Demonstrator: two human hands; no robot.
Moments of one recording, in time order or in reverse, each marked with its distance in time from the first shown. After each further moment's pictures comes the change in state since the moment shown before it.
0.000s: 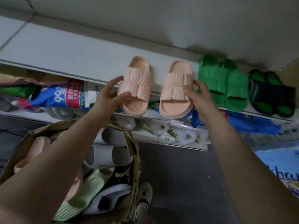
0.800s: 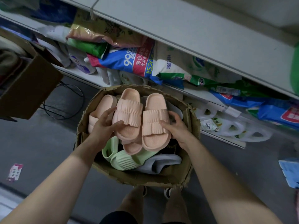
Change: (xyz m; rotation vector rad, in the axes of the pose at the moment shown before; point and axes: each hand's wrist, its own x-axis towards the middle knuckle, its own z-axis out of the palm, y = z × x) left_hand -0.186 -0.117 -0.247 -0.207 0.291 -0.374; right_hand -0.148 0.164 0.258 -0.098 -0.475 0.358
